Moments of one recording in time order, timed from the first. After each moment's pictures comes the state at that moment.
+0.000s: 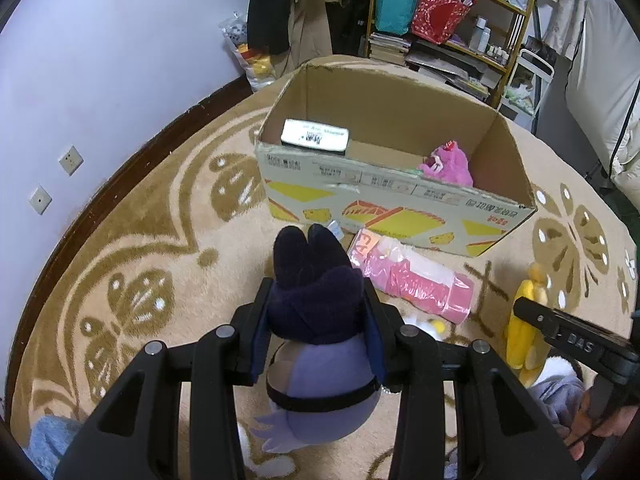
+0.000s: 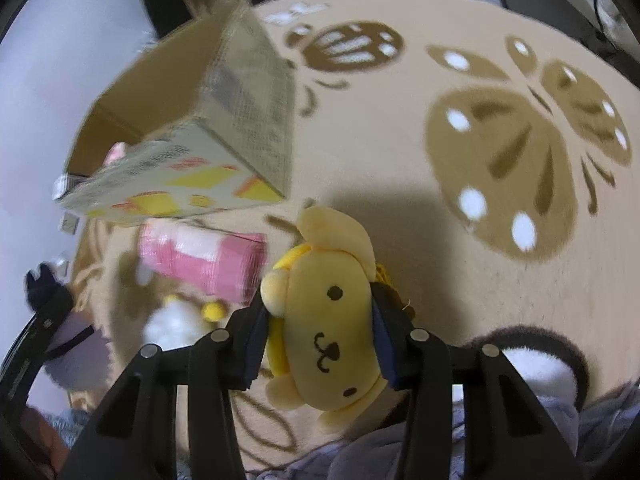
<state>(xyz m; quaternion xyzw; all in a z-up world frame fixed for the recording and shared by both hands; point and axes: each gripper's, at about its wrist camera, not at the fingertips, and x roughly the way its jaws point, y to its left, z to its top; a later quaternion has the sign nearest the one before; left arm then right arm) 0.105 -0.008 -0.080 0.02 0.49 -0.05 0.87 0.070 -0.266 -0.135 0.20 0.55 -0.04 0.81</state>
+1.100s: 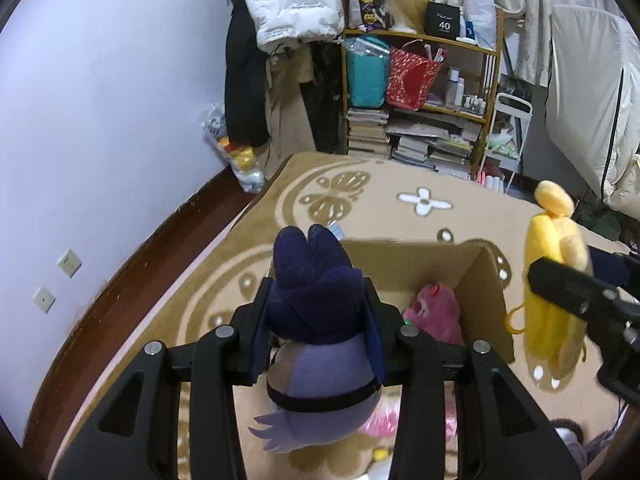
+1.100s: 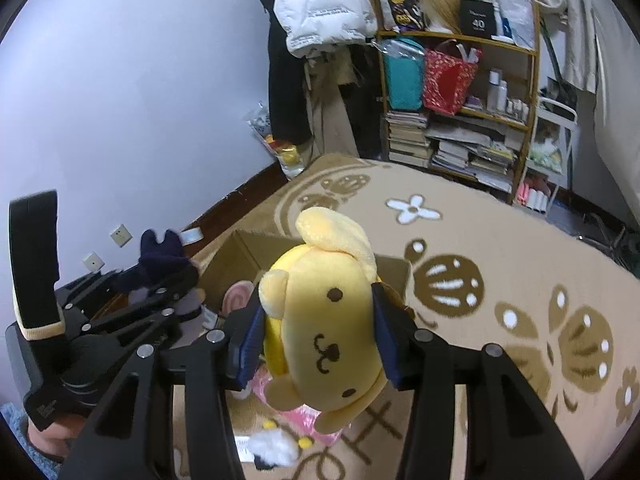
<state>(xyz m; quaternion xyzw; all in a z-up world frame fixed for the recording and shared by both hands) 0.202 -0.043 0.005 0.07 0.37 -0.08 0.92 0.157 -0.210 0.018 0.07 0.38 0.06 0.92</state>
